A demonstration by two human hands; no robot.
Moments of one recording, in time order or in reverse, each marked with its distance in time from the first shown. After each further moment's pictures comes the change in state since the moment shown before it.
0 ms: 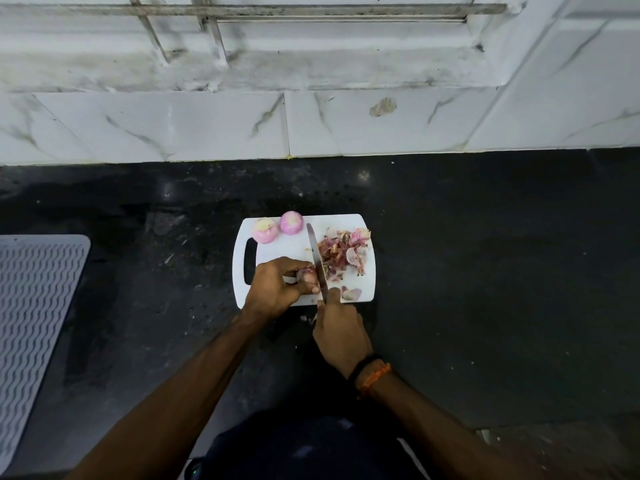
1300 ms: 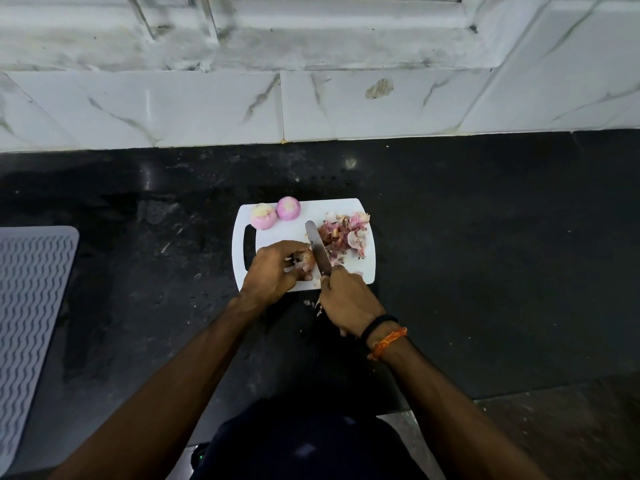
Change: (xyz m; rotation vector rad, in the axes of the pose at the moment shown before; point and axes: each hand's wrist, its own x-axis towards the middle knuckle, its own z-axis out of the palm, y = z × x) left_hand 0.002 -0.008 -0.008 0.070 -0.066 0.075; right_hand 0.006 -0.025 -0.034 0.067 -0.207 0.147
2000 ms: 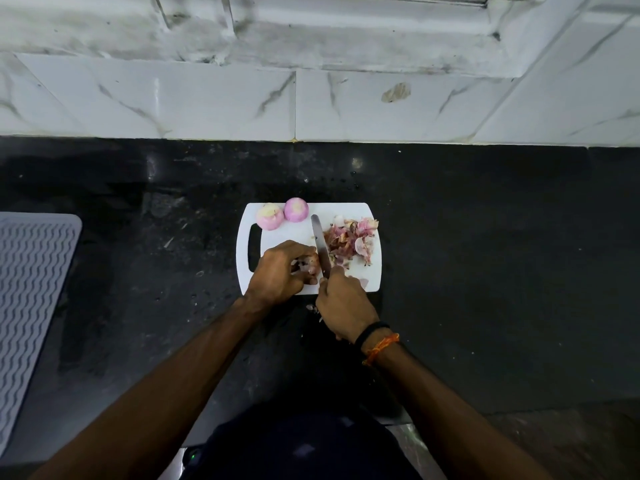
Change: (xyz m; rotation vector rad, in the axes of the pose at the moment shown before) left_hand 0.006 -0.011 0.005 0.028 0.008 0.028; right_hand 0.019 -0.002 0.019 -0.042 0.113 -0.063
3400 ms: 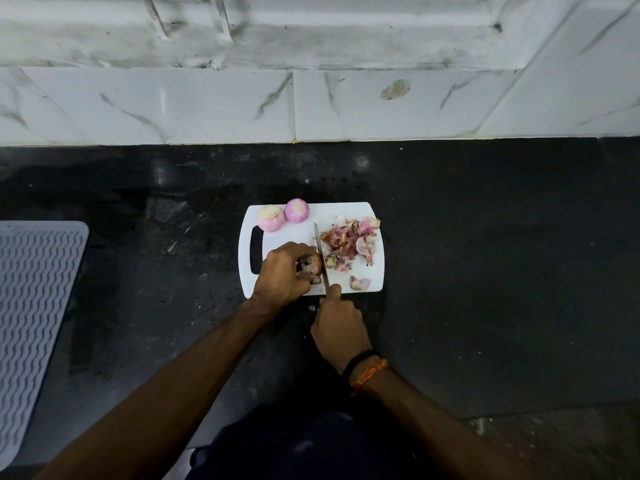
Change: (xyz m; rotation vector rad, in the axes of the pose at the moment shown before) left_hand 0.001 0.012 0.005 0.063 0.021 -0.091; right_hand -0.013 0.015 0.034 -0.057 0.016 0.056
